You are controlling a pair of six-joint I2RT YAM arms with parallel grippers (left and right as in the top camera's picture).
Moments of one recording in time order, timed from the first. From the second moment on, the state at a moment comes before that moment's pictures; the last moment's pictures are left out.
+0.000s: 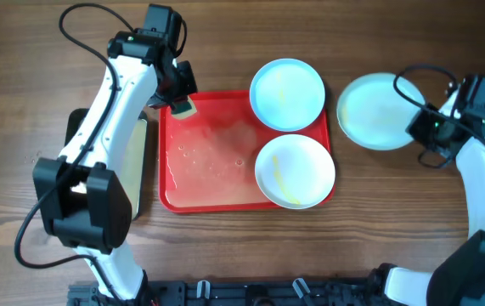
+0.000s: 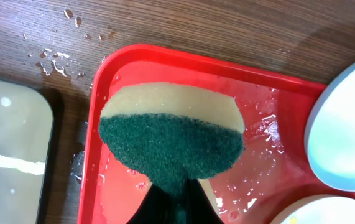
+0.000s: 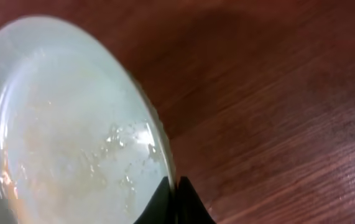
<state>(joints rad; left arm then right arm) -0.22 1.93 1.71 -1.10 0.02 -0.48 -0.36 1.50 1.01 -0.64 -0.09 0.30</state>
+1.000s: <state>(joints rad) -0.22 1.94 1.71 -1.09 0.02 -0.48 0.08 1.67 0.95 -0.71 -0.28 0.15</state>
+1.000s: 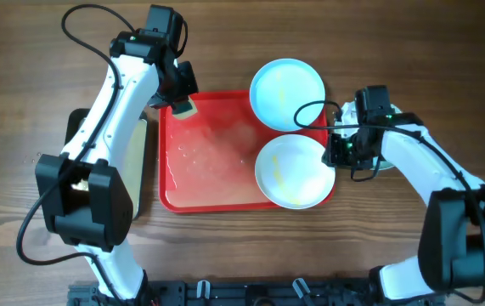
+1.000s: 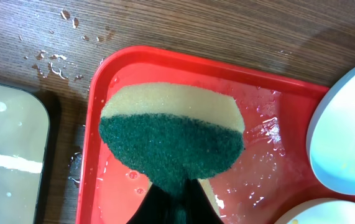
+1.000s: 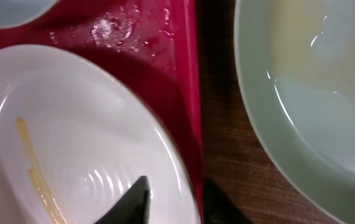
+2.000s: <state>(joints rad) -0.22 1.94 1.71 -1.09 0.02 -0.48 0.58 1.88 1.26 -0.54 -0.21 0.60</state>
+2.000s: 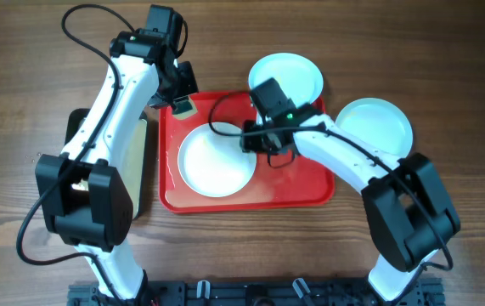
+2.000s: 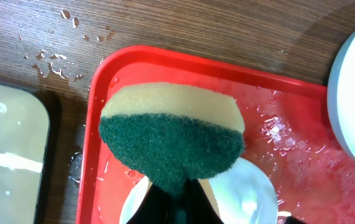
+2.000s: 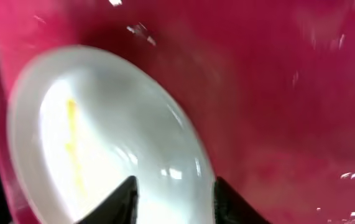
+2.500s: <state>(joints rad) -0.22 1.94 1.71 -1.09 0.02 -0.48 0.36 1.88 1.34 -0.37 -0.09 0.44</state>
